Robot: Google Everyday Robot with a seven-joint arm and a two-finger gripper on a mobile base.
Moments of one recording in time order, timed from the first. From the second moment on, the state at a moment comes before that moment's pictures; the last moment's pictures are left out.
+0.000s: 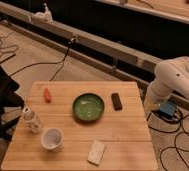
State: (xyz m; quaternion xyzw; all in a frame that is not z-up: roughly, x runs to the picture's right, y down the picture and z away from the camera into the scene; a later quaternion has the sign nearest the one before) arm 0.258 0.091 0.702 -0.31 -0.05 0.10 0.94
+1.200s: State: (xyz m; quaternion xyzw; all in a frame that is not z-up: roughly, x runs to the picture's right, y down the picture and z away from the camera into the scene) arm 0.071 0.091 0.726 -0.34 -0.25 0.14 0.90
